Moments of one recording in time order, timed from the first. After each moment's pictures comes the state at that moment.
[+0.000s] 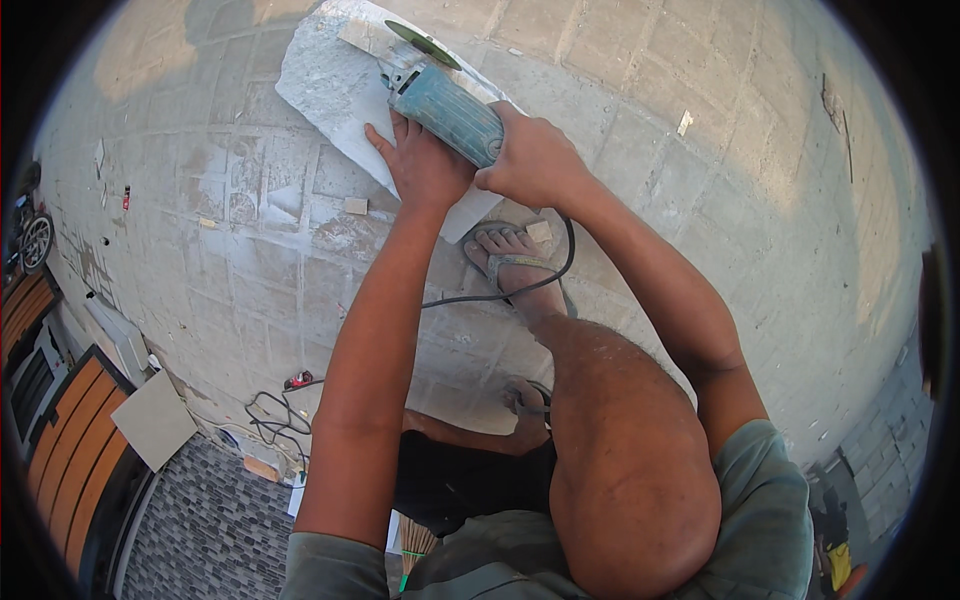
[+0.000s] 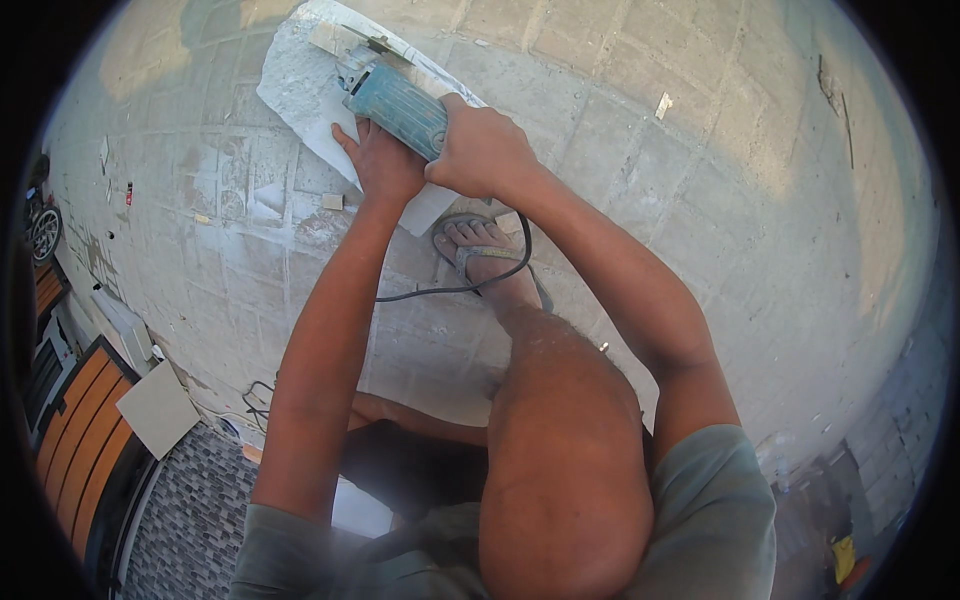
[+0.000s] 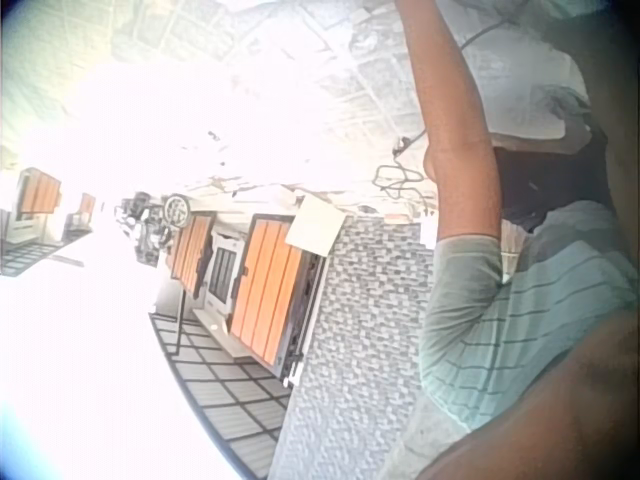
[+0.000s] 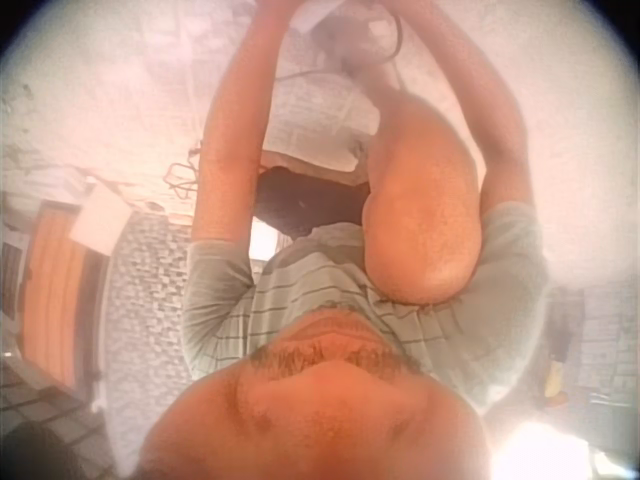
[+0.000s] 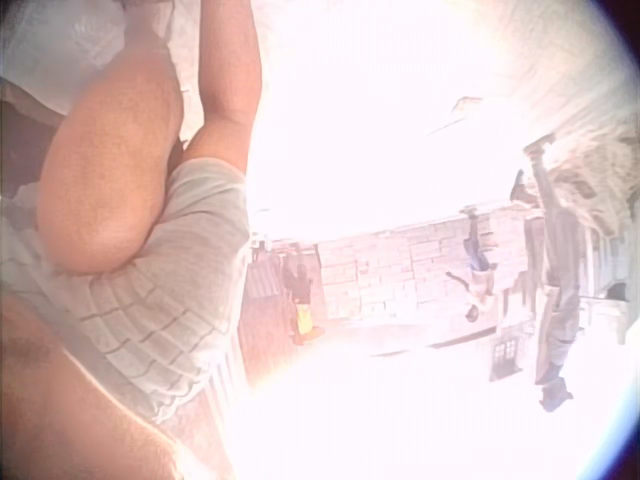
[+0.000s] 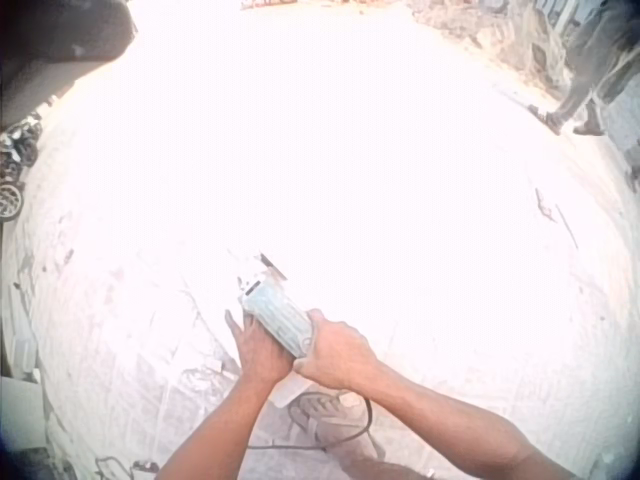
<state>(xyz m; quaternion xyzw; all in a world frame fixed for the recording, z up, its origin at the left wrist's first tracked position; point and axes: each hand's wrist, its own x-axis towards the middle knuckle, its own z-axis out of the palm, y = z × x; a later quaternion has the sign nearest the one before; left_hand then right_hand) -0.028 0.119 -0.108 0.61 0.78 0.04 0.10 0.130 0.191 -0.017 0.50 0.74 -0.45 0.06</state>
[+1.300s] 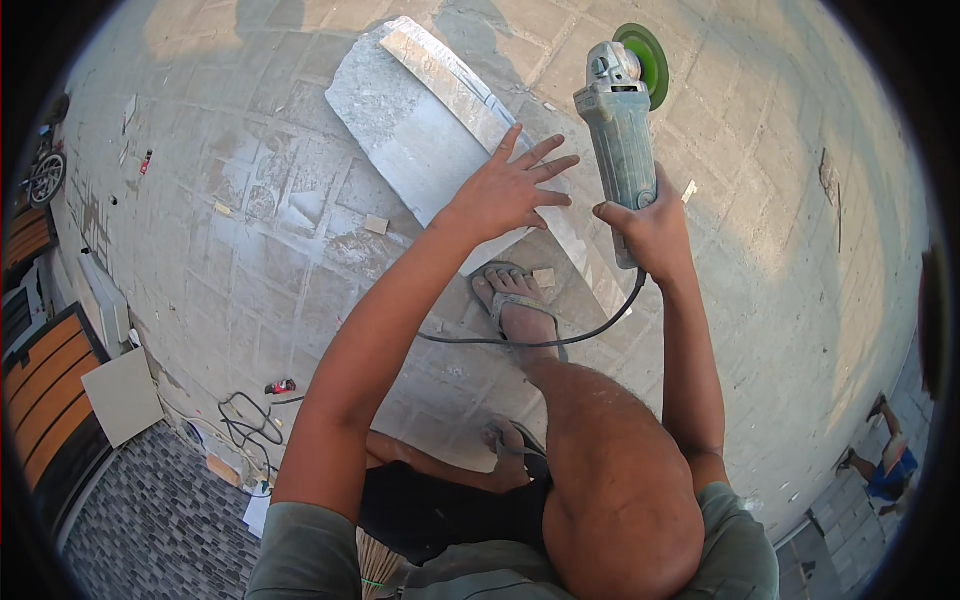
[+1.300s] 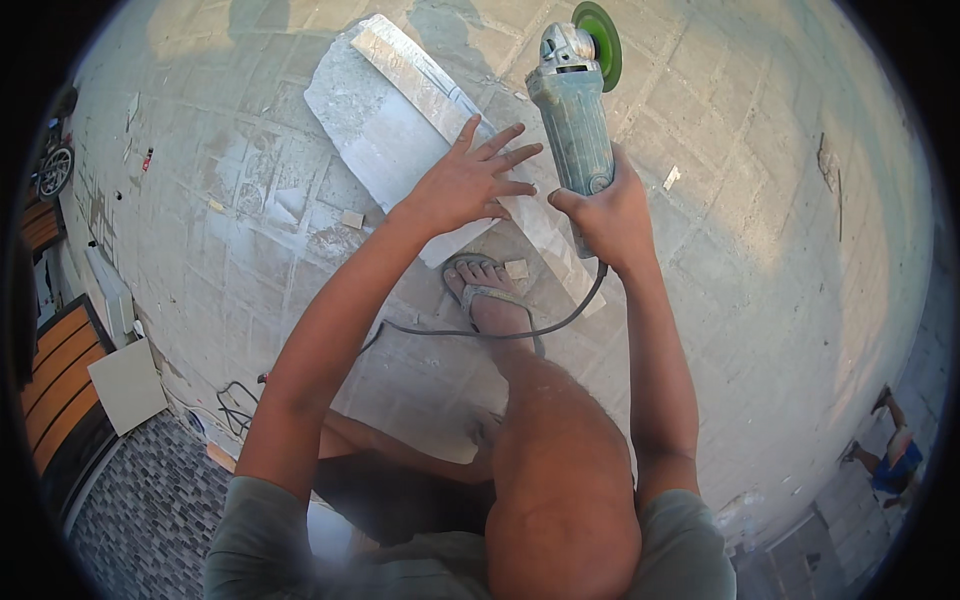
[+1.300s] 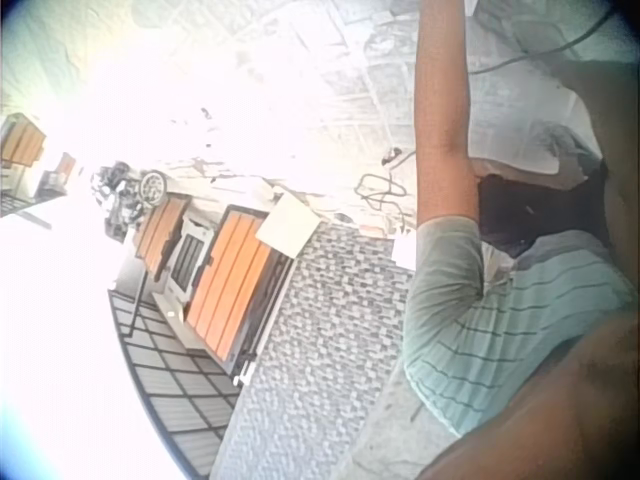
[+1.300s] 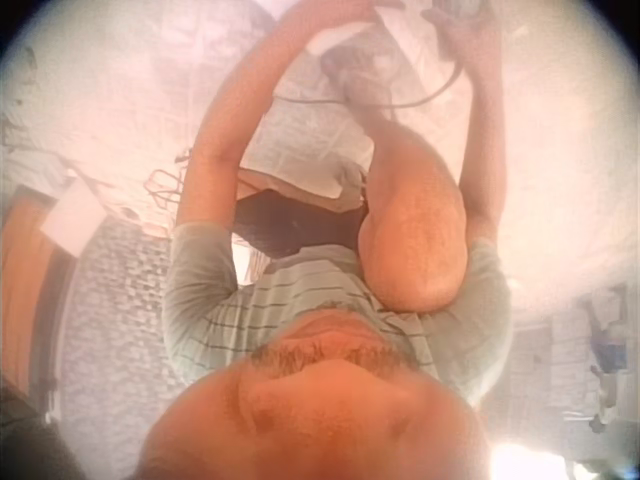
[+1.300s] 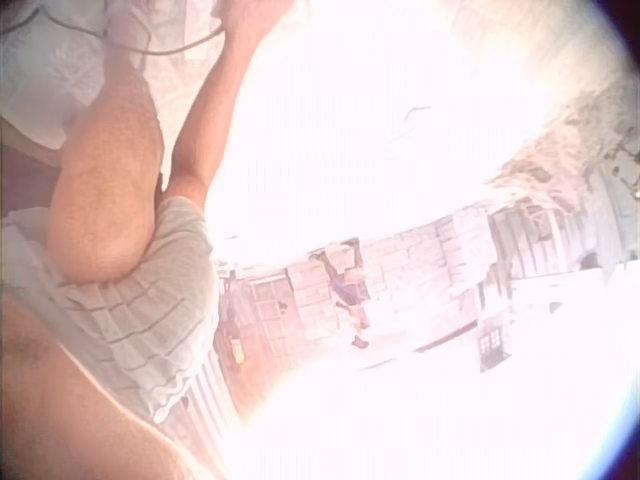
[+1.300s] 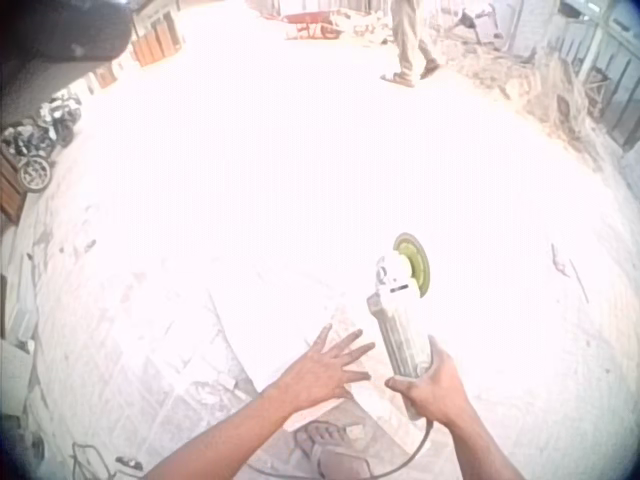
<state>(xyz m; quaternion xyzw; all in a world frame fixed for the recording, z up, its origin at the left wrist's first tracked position) -0.013 0.147 -0.060 0.87 0.47 0.03 0.16 0.213 0.198 0.020 0.62 0.61 -0.47 -0.14</state>
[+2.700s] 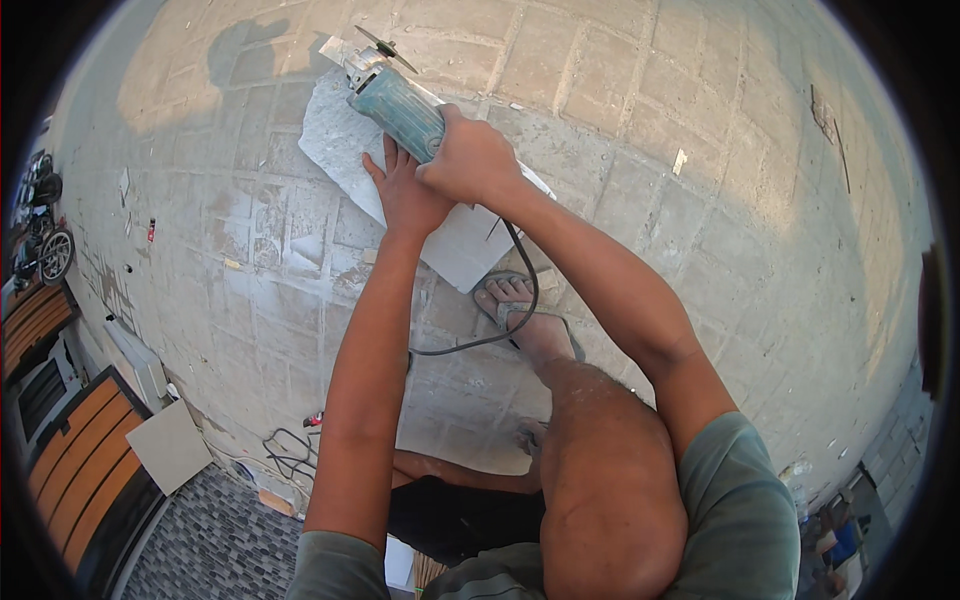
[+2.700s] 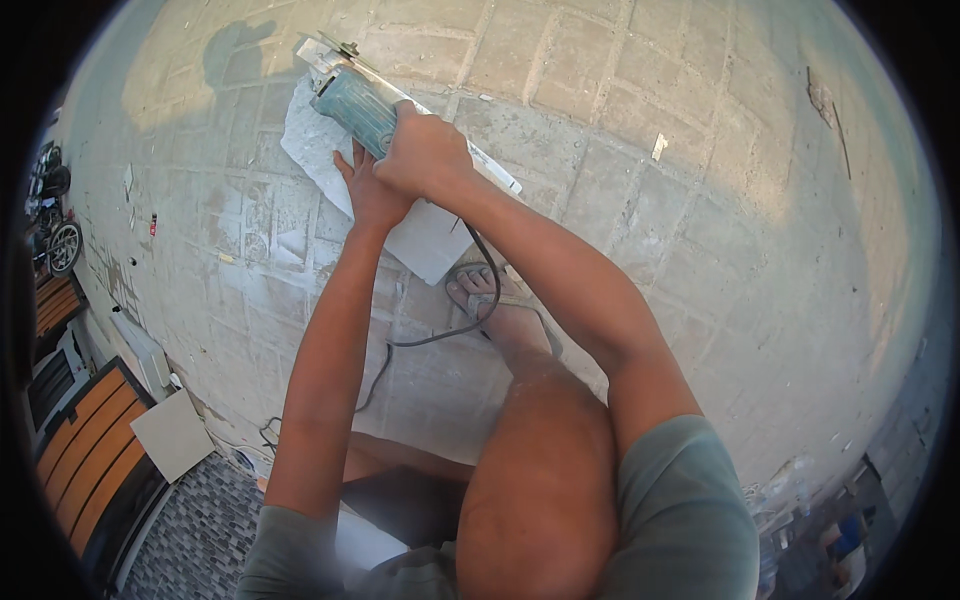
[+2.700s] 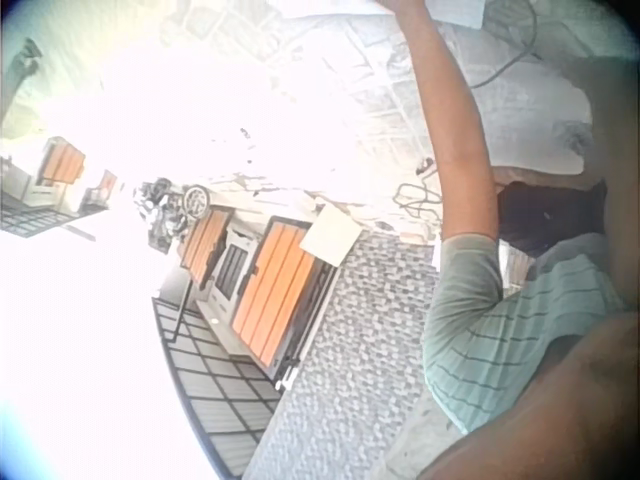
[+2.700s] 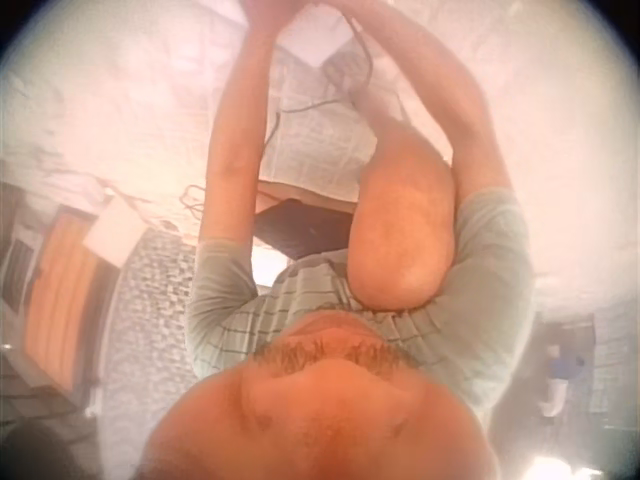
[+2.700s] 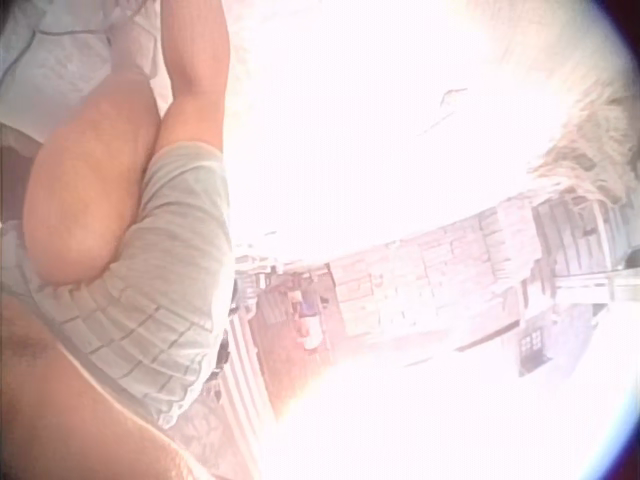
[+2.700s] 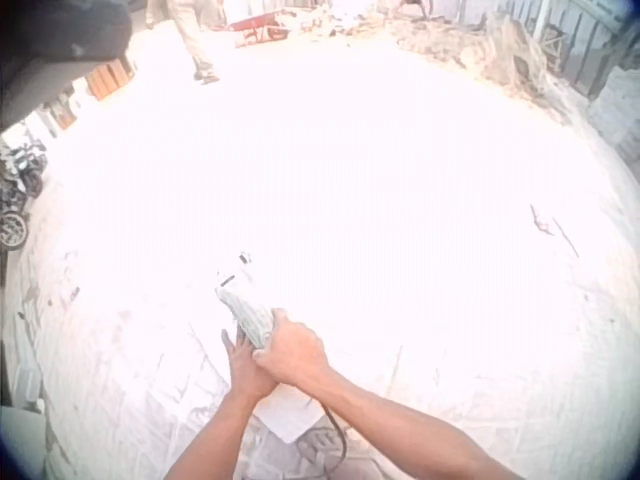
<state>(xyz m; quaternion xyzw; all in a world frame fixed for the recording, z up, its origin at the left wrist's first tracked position) -0.080 0.149 -0.127 0.66 0.74 0.08 0.06 0.054 0.234 -0.022 0.54 0.71 -0.45 -0.04</state>
